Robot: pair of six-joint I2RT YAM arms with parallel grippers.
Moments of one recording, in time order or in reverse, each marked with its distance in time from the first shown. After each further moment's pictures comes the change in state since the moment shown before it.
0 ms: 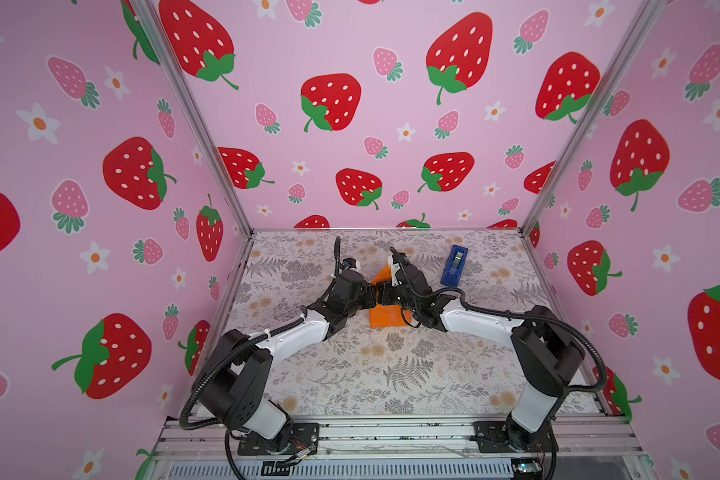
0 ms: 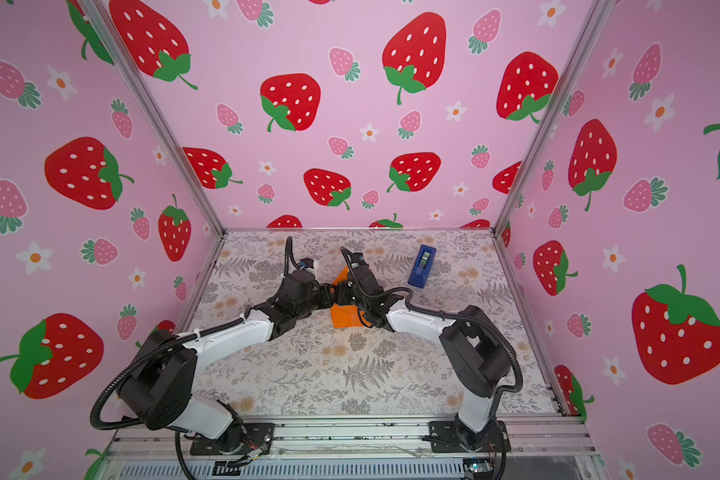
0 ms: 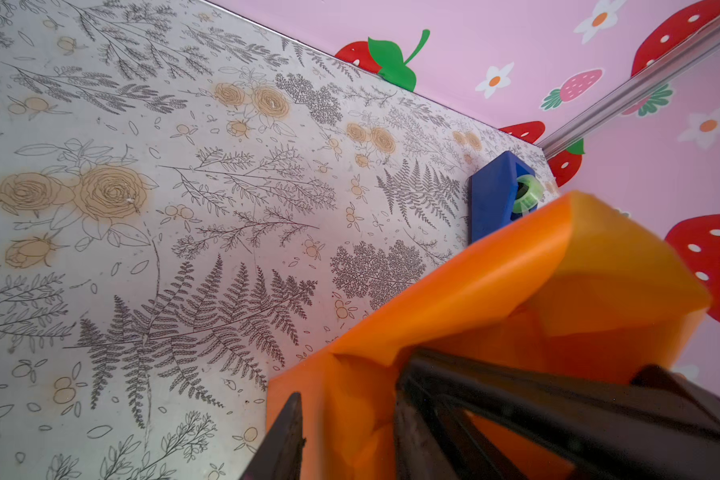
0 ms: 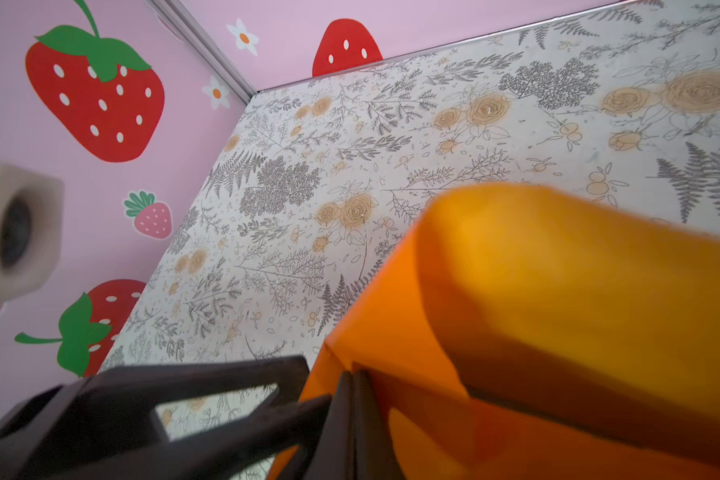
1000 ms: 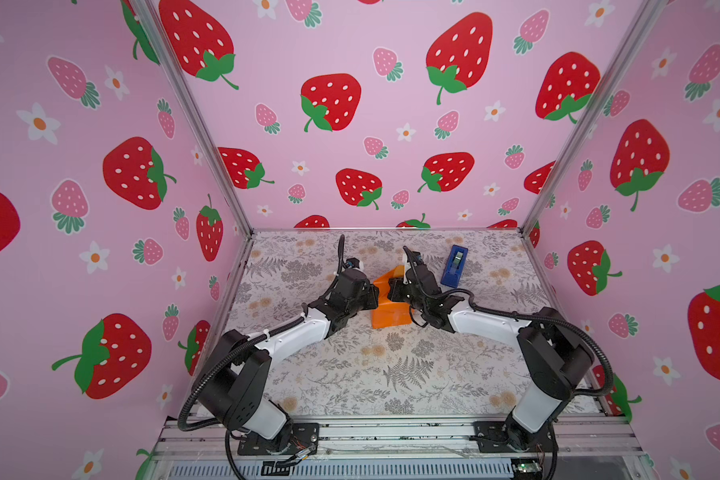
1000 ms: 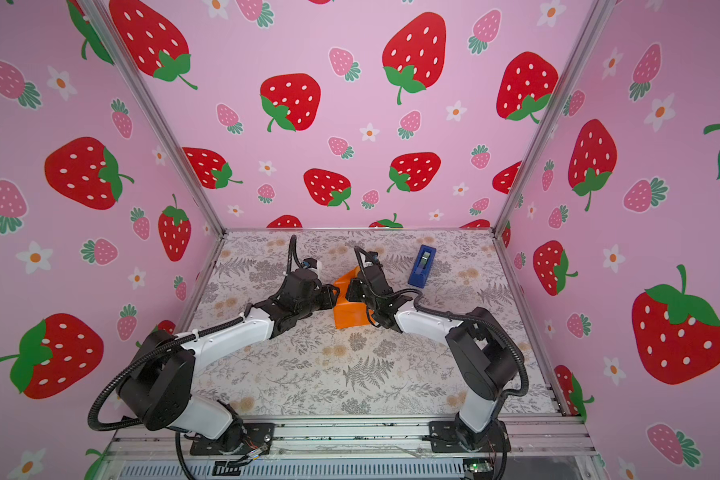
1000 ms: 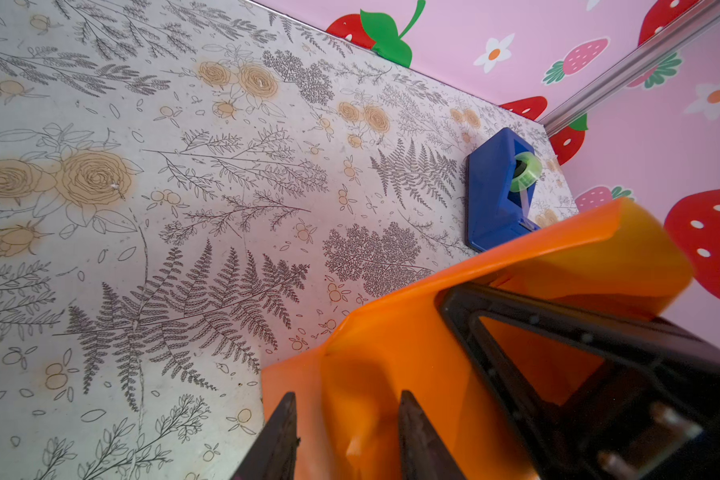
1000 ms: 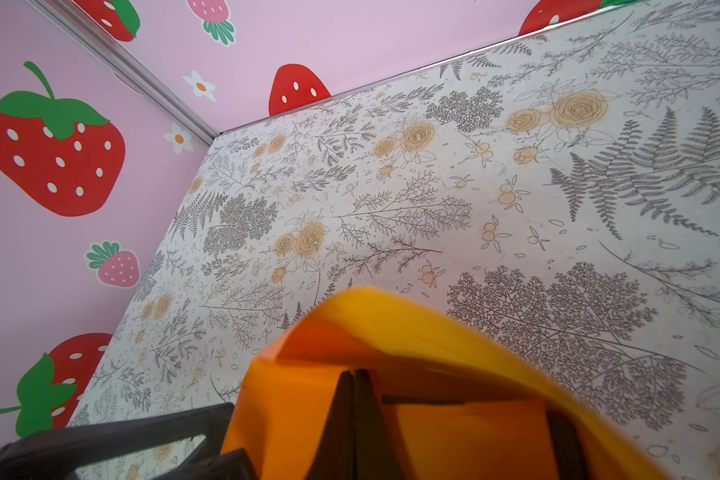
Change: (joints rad) left arm -0.009 -0.003 0.041 -0.087 0.025 0.002; right arm -0.061 -0.052 -0.084 0.034 0.079 0.037
